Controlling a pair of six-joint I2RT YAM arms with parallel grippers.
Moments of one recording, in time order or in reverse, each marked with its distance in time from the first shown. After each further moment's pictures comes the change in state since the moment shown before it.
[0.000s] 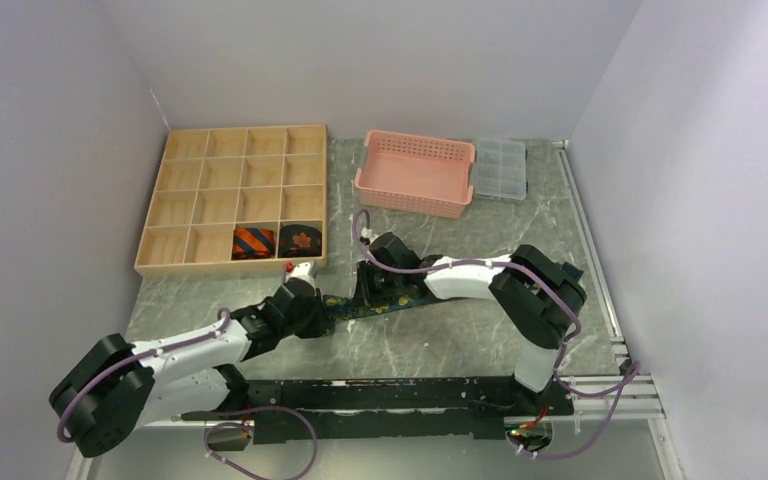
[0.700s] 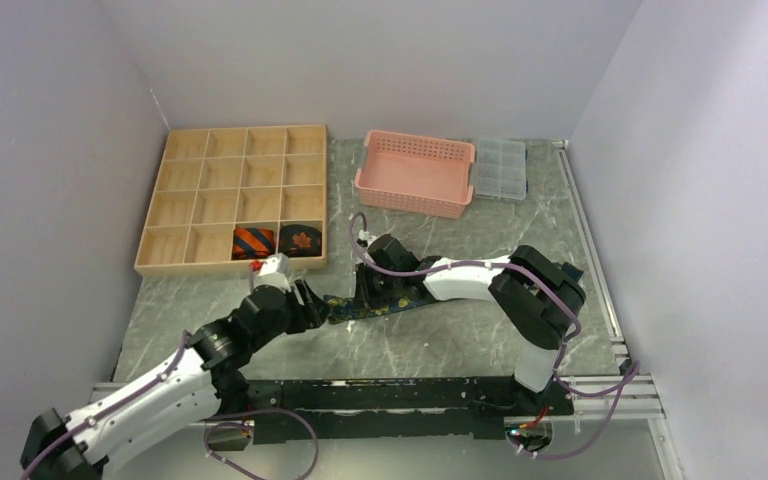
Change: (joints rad) left arm -0.005 -0.378 0.007 -0.187 -0.109 -0.054; right arm 0.016 0.000 0.000 -0.010 0.023 -0.047
